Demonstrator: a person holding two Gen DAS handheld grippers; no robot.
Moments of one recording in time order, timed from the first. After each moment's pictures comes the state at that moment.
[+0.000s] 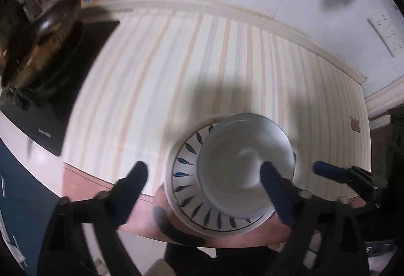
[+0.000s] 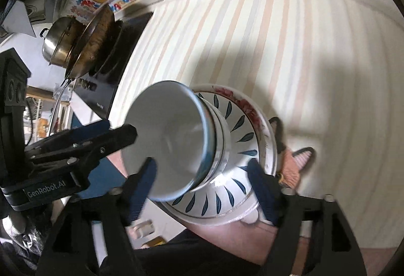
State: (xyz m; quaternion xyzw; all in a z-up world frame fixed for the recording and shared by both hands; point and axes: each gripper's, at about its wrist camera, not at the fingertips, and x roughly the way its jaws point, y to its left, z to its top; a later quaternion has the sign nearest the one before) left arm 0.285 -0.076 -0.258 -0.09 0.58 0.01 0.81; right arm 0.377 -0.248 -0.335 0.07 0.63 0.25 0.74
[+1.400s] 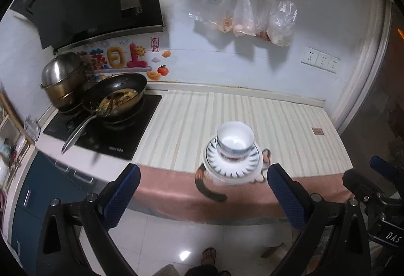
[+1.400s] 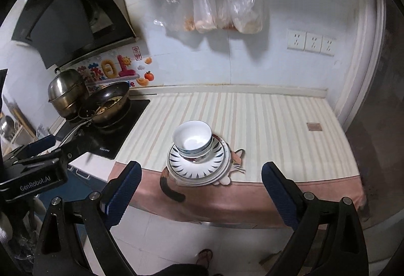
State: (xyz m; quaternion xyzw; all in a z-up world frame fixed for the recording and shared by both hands) left arm -0.005 -0.056 -0.086 -0.03 0.37 0.02 0.93; right arm 0.012 -0.234 -0.077 0.02 0.36 0.07 0.93
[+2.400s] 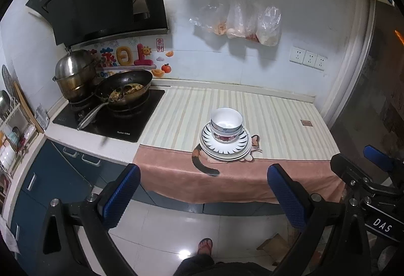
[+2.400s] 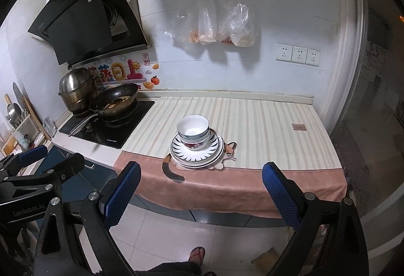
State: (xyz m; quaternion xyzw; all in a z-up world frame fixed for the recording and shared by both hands) left arm -0.105 -0.075 -0.072 -0.04 0.35 0.02 0.93; right arm -0.110 -0.255 -0.054 0.00 0.33 0.07 0.94
